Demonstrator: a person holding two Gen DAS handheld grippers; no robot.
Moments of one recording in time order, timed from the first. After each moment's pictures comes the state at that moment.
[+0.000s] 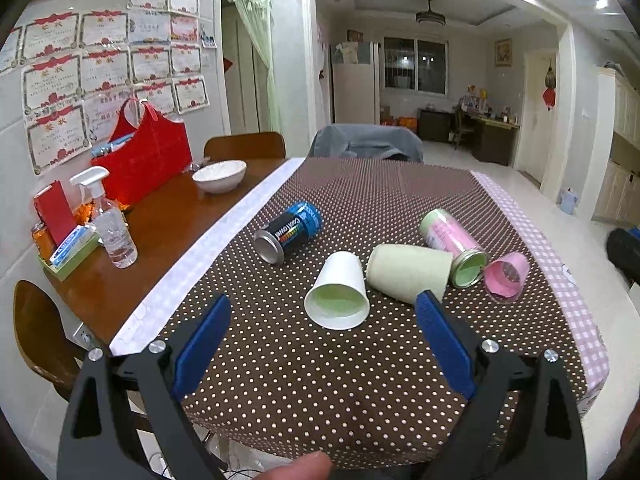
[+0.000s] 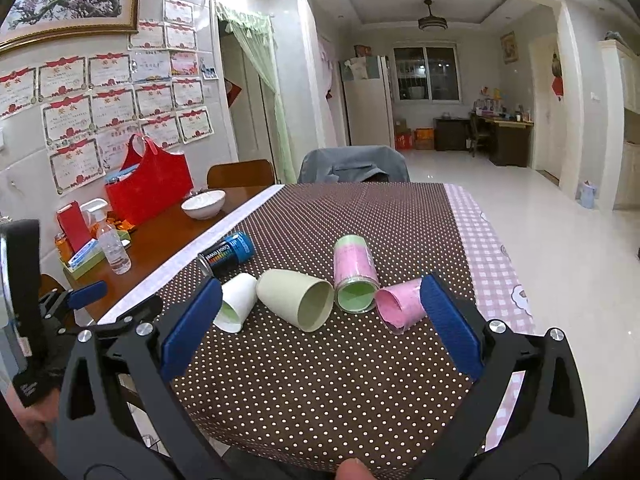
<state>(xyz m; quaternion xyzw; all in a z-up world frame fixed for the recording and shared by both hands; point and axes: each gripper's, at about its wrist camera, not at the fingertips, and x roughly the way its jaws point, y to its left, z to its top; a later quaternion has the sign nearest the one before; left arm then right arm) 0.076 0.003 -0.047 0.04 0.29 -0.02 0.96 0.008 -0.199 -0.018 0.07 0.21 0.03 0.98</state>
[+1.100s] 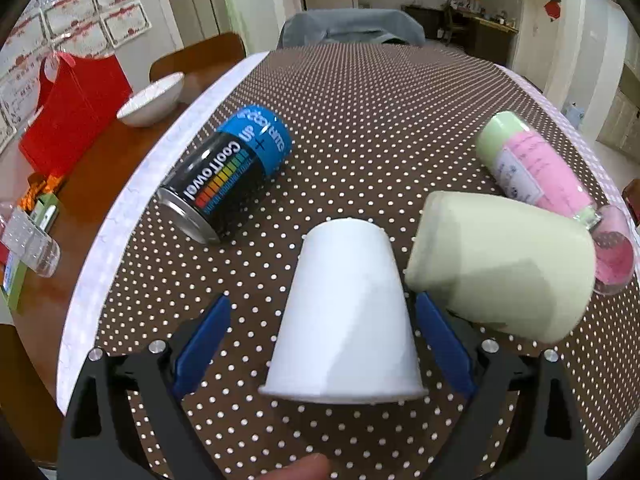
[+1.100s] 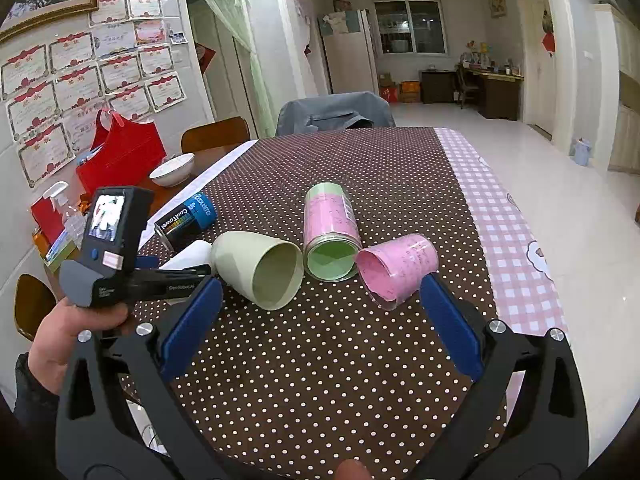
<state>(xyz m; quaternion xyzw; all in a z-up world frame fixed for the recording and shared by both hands) 0.262 -0.016 -0.148 0.08 0.46 -0.05 0.88 0.069 -0.225 -0.065 0.10 0.28 0.01 0.95</state>
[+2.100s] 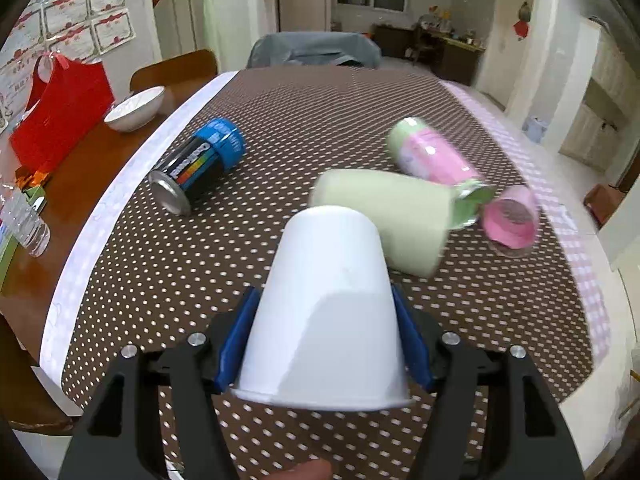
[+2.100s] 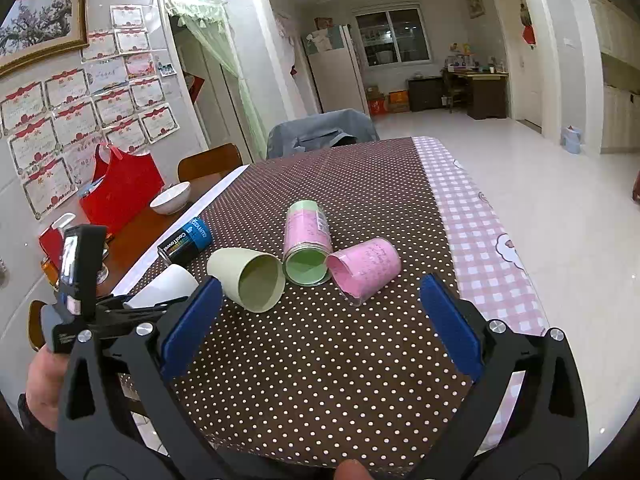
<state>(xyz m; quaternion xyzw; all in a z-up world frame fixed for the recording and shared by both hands) 0.165 -0.040 -0.107 0.05 0.43 -0.12 0.89 0.022 -0.262 -0.051 0.14 0.25 -0.01 0.96</state>
